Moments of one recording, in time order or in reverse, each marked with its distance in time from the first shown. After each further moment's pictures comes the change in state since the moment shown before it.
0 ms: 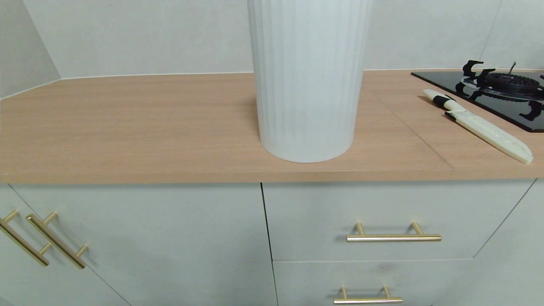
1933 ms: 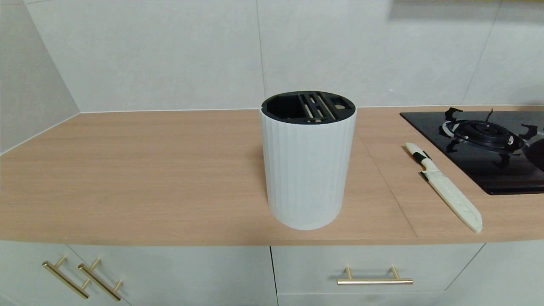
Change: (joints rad) left arm 0.000 0.000 0.000 -0.001 0.001 0.000; right arm 0.000 0.000 0.000 0.000 0.000 -0.001
